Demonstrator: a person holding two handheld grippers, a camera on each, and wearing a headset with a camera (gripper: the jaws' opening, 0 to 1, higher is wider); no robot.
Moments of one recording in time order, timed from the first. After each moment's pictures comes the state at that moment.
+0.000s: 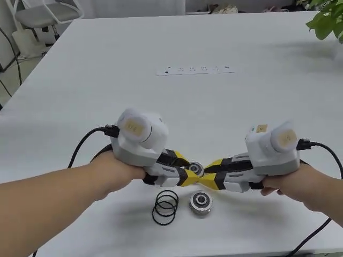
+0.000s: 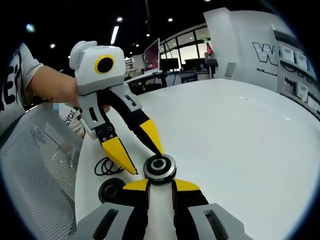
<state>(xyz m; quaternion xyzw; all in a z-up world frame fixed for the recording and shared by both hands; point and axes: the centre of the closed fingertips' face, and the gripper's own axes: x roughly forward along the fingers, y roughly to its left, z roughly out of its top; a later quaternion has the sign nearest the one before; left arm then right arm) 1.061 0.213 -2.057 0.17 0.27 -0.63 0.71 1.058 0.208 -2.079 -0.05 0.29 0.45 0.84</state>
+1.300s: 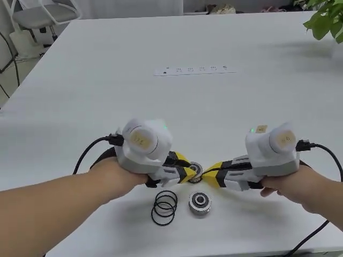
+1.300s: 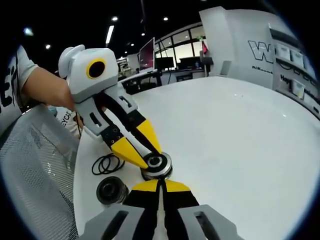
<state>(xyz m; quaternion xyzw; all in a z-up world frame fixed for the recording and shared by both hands) 1.069 0.212 -2.061 0.22 0.23 -0.61 0.73 1.059 0.201 -2.080 -0.04 0.30 0.43 0.85</state>
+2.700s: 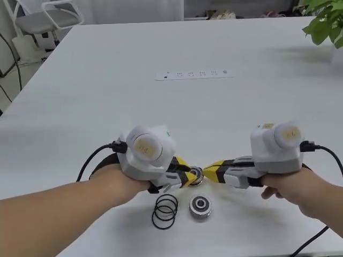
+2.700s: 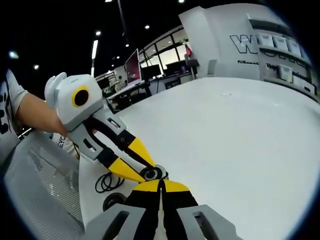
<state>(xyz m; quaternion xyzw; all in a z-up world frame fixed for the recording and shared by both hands) 1.069 0.212 -2.062 0.23 0.23 -0.60 0.73 1.067 0.200 -2.063 0.03 0.29 0.39 0.87</state>
